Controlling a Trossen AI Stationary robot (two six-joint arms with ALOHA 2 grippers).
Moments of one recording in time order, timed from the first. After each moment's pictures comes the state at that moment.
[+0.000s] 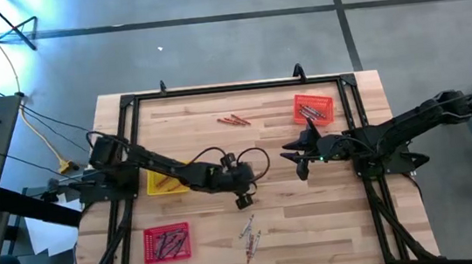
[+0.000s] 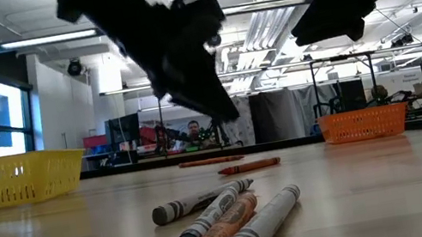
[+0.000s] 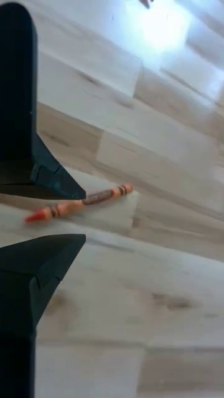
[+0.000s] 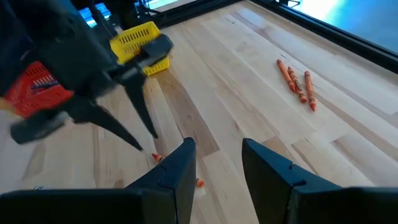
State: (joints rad) left arm -0.23 1.88 1.17 -0.18 -0.38 -0.34; right arm 0.20 1.02 0.51 0.02 0.42 0.43
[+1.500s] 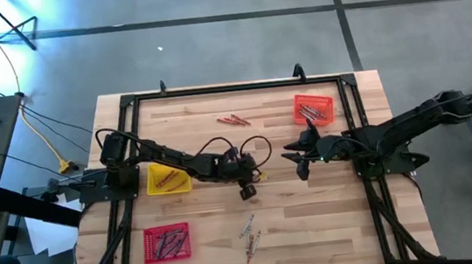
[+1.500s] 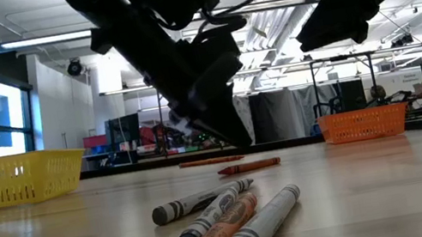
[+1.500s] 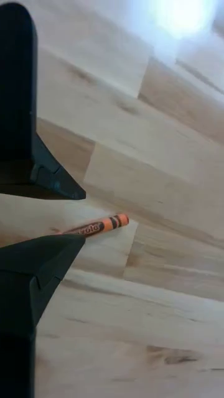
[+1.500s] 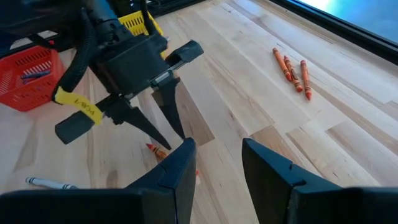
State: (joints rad) left arm -0.12 1.97 1.17 -0.10 -0.27 -0.33; right arm 0.20 1.02 0.51 -0.03 0.42 0.45
